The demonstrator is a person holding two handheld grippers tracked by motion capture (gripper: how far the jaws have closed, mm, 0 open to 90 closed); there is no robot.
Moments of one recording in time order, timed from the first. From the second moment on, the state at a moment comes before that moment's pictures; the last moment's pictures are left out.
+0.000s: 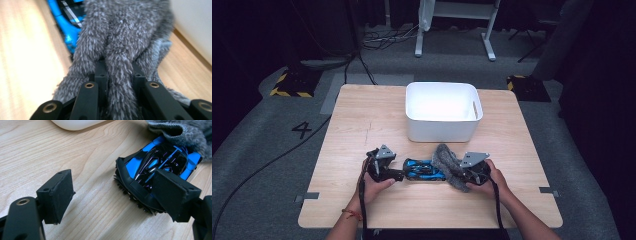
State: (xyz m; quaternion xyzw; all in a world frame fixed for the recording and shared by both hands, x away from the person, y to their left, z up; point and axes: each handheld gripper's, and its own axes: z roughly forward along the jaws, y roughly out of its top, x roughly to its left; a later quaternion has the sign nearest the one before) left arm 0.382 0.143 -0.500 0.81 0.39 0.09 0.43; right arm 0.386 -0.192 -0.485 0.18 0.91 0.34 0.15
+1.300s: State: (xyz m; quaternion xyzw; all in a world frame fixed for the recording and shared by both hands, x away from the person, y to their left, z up) left arm 0.379 0.142 -0.500 0.81 0.39 0.10 0.43; right arm 0.409 -0.180 -0.485 0.19 0.91 0.33 0.16
